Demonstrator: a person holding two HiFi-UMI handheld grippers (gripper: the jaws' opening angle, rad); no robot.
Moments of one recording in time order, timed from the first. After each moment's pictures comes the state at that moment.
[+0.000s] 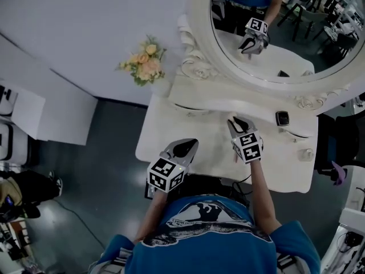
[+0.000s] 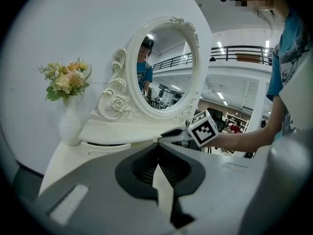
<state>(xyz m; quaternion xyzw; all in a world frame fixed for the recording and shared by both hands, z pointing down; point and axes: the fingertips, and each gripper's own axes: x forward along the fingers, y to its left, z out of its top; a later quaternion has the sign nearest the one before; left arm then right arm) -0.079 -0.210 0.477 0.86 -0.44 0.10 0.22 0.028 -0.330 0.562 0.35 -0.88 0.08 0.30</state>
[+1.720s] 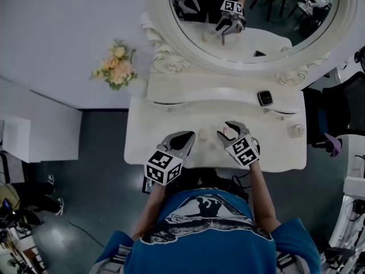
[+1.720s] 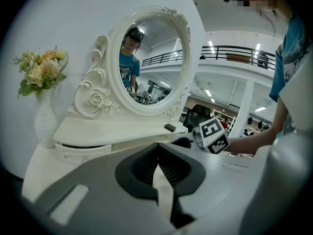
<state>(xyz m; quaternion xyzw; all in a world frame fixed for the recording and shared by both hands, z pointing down) -0.033 -0.218 0.484 0.89 -0.37 0.12 0.22 0.068 -0.257 0.591 0.31 -0.88 0.07 0.36</state>
